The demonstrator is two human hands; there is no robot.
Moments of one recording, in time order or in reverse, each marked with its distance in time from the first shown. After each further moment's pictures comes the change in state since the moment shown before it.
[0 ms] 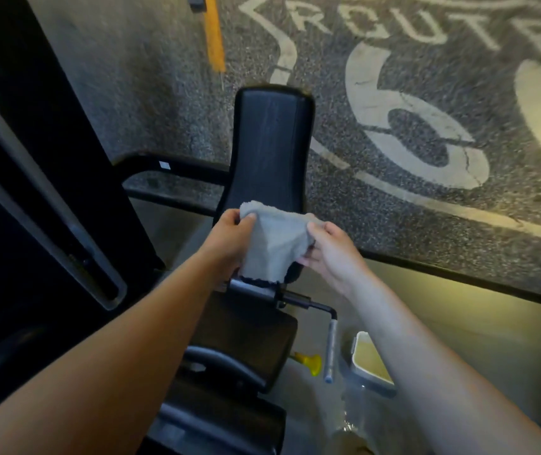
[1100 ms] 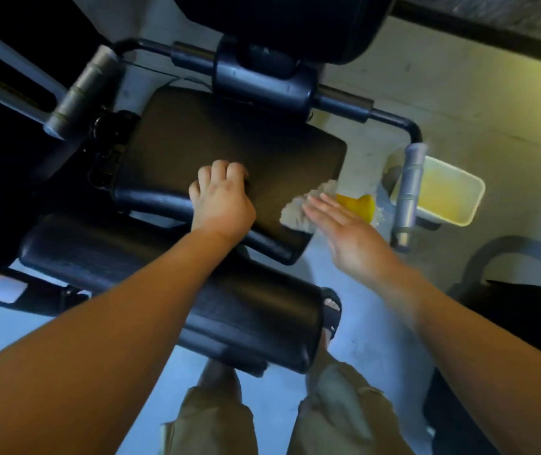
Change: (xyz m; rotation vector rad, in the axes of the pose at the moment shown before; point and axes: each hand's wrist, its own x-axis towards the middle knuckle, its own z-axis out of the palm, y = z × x) left_hand 0.090 -0.439 0.043 1.061 -0.114 -0.056; right_hand 0.088 0.451 -0.118 -1.289 -0.427 -0.326
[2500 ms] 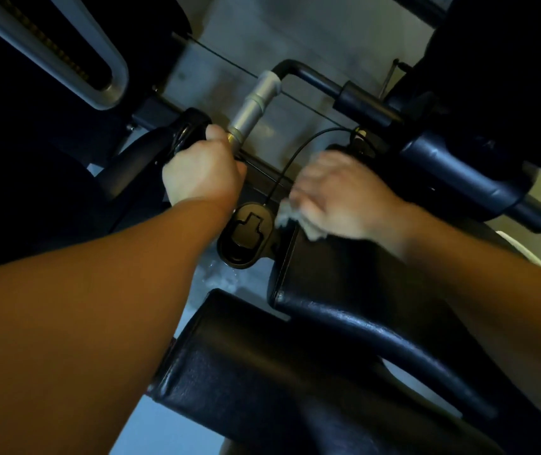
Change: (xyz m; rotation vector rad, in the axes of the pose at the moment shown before) left_hand 0.212 -0.313 -0.088 0.115 0.138 -0.253; right_hand 0.404 -0.173 0.082 -0.451 -0.370 -0.250
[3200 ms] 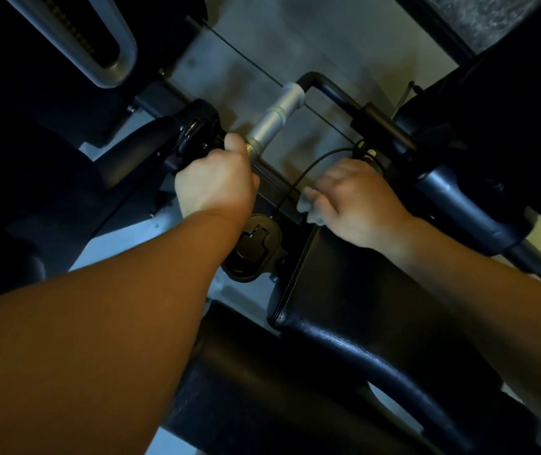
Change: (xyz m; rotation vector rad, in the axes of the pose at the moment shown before) left_hand 0.003 -0.003 -0.003 -0.032 -0.088 -0.051; right_hand 0.028 0.025 0.009 0.073 0.142 -0.003
